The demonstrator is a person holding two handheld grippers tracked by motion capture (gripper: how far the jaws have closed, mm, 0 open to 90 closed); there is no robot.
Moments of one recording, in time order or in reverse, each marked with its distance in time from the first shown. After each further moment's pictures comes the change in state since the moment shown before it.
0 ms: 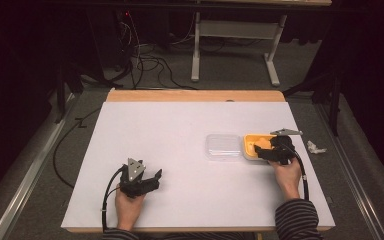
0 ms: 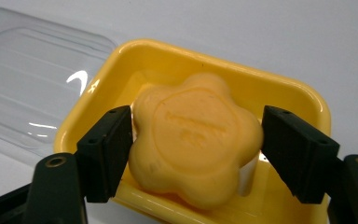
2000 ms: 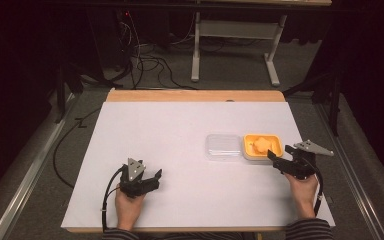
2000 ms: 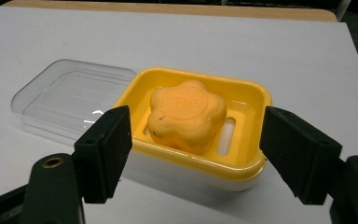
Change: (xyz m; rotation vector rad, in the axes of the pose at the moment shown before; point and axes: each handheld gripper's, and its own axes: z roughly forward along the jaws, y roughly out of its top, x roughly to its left) left arm 0.000 0.000 0.000 0.002 0.001 -0.001; right arm -0.011 -0.035 -0.061 -0.222 0.052 0.075
